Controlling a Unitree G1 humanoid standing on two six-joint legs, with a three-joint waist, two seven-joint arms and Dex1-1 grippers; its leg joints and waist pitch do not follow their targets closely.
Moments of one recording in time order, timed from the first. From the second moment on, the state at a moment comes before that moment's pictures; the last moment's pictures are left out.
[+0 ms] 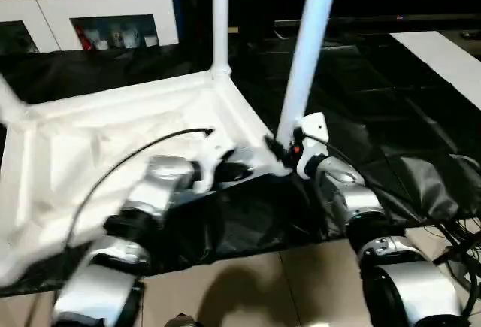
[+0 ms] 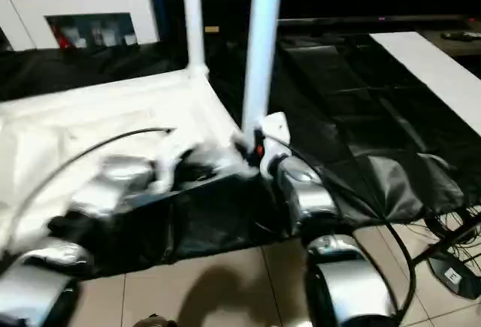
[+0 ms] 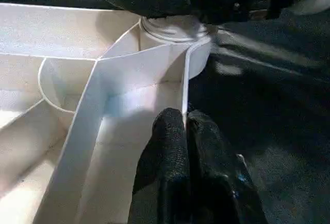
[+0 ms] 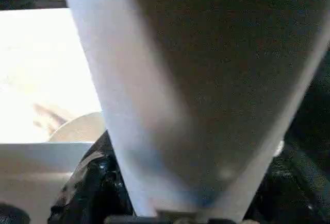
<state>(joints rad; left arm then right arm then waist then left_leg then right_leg) -0.67 0.16 -0.15 0.74 0.06 0.15 -0.87 -0.72 -0.04 -0.07 1.00 0.06 -0.12 0.38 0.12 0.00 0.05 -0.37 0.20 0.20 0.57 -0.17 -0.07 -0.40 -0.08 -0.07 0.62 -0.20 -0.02</state>
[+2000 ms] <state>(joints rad) -0.45 0.42 -0.14 0.28 -0.17 0.38 -1.23 -0.38 -0.37 0.11 0.29 0.31 0.27 1.24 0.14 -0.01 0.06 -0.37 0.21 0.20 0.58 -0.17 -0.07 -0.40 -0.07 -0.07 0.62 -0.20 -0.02</state>
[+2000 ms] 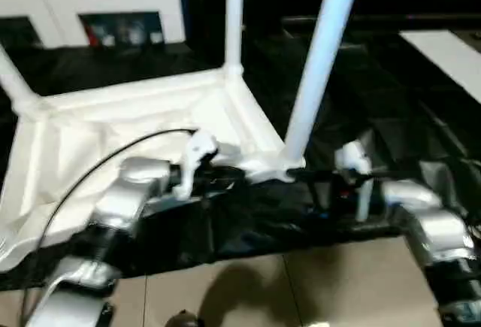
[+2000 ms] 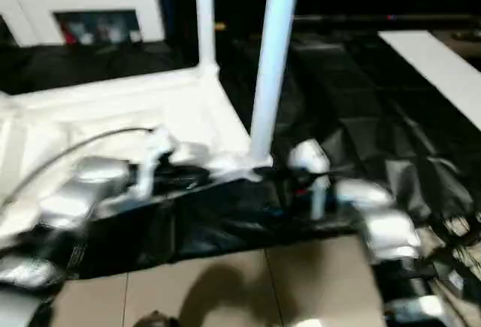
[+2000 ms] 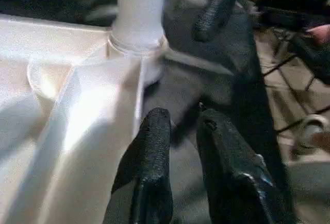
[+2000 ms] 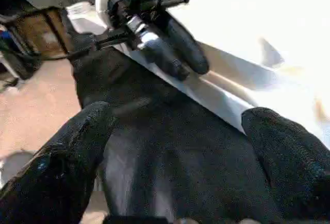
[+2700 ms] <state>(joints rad) -0.32 0.58 -0.17 0.03 -0.12 0.56 -1.13 -0.76 0.00 -0.01 0.92 0.20 -0.03 0.49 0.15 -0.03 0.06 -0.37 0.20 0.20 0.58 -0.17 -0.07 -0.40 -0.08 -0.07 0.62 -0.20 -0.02</state>
